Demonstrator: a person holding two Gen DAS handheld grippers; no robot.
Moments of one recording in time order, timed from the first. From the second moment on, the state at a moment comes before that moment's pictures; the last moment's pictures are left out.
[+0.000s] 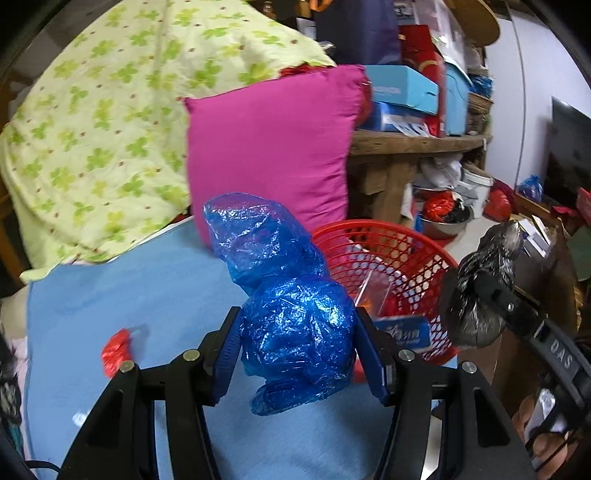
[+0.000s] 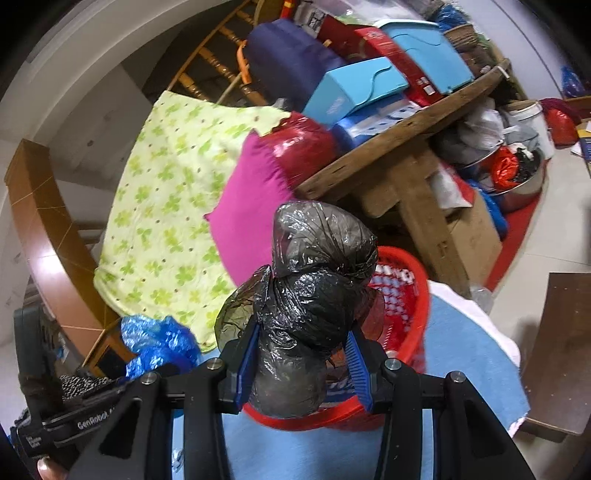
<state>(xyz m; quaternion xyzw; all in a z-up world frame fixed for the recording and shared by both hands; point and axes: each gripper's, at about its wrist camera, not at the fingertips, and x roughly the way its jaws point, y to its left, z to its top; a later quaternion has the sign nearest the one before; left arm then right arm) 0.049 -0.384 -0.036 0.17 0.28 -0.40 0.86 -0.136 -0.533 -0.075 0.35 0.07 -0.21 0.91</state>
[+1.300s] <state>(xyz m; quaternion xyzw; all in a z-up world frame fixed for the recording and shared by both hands) 0.121 -0.069 -0.140 0.09 0.39 -0.16 0.90 -0.032 -0.385 -0.054 0.18 0.13 -0.07 0.97</state>
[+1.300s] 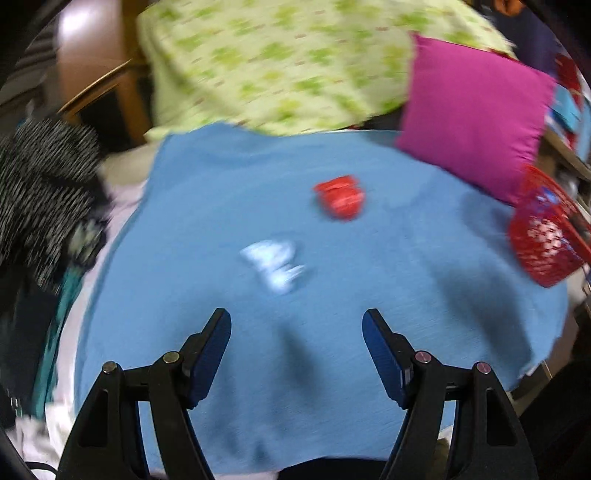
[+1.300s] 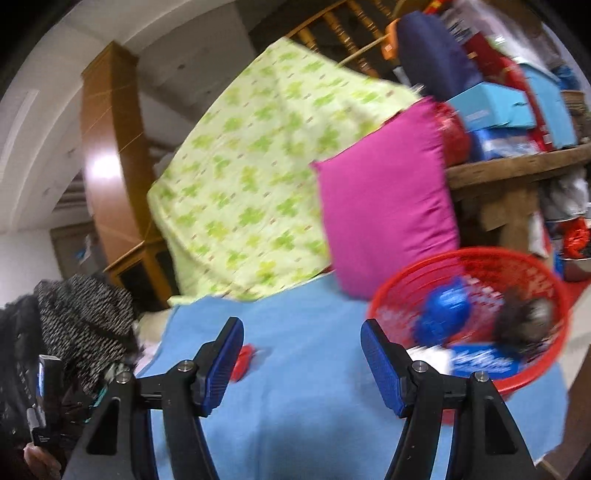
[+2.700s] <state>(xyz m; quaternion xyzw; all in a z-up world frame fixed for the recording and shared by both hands) 0.262 -0.077 -0.228 -0.08 0.49 -0.17 0.85 0.330 -0.301 -0.213 0.28 0.42 0.07 0.86</state>
